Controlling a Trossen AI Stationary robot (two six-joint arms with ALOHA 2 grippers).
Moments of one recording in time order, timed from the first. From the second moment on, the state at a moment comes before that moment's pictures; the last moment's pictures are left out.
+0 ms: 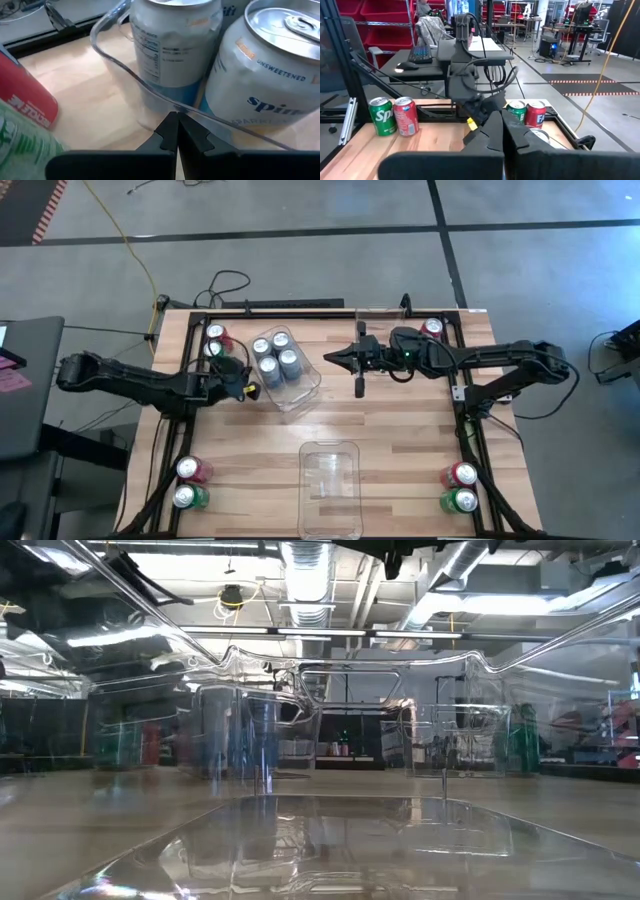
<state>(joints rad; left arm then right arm) 0.05 0.97 0.30 -0.10 -0.79 -0.65 -0.09 1.33 0.99 0.29 -0.02 -0.03</state>
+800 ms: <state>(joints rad) 0.27 0.97 0.30 0.18 -0.68 -0.37 -0.09 1.33 0.99 0.29 -0.02 -0.04</state>
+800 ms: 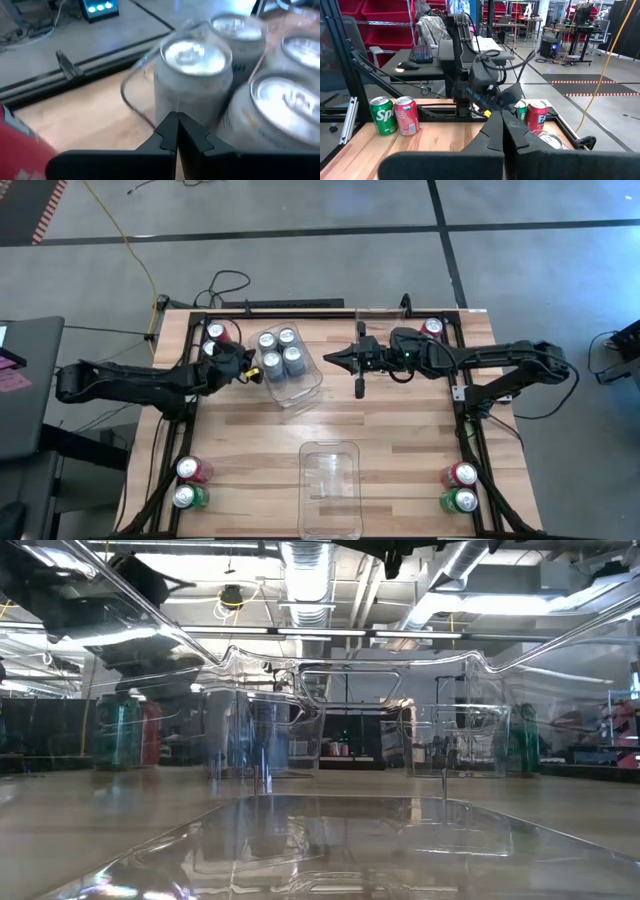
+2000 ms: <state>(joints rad) -0.41 1.06 0.58 -0.21 -0.78 -0.25 -0.21 1.79 1.04 0.05 -0.03 -0.03</state>
